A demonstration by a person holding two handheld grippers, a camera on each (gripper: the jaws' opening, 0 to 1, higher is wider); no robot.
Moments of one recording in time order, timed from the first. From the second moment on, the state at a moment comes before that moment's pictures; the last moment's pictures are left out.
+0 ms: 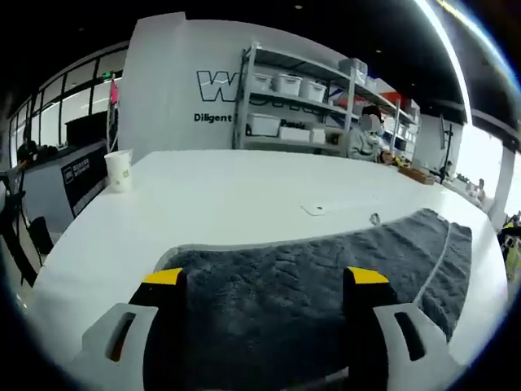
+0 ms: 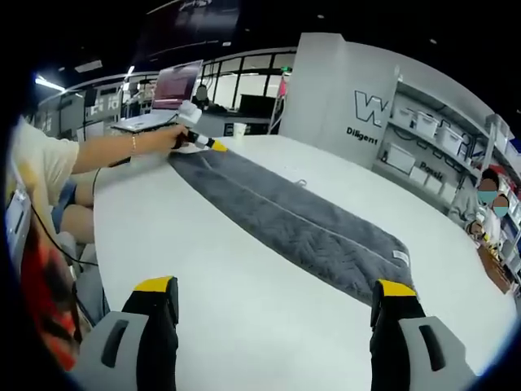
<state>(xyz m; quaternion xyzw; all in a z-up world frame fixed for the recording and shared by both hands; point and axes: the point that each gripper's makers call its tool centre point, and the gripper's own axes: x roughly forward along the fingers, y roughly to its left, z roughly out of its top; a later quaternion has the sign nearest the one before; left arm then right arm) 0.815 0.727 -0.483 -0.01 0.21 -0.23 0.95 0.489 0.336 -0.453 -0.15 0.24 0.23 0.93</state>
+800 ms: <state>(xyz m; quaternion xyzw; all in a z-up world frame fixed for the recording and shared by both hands) 0.640 0.645 -0.448 0.08 0.22 -0.38 0.89 0.470 0.323 -0.465 -0.14 0.25 0.23 0.93</state>
